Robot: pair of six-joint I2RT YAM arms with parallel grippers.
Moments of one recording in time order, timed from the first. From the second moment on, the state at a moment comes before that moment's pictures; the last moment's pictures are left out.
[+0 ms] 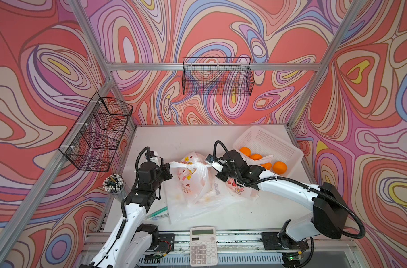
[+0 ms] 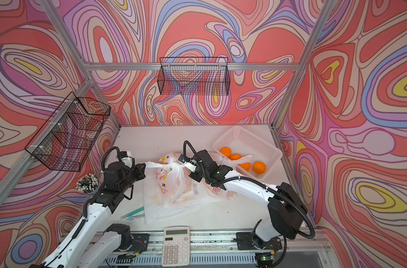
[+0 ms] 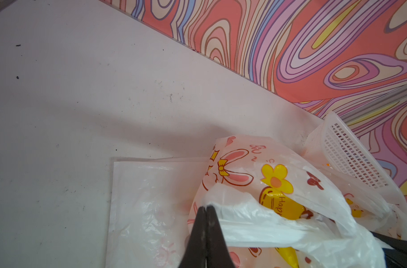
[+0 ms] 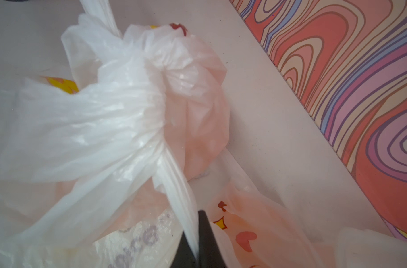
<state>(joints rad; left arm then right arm) -0.12 0.81 0.55 -0.21 0.10 -0.52 0.80 1.50 1.03 -0.19 0.04 -0.41</state>
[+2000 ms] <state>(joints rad) -0.05 1.24 1.01 -0.06 0.15 -0.44 0.39 1.52 1.37 -0.23 -0.03 -0.04</state>
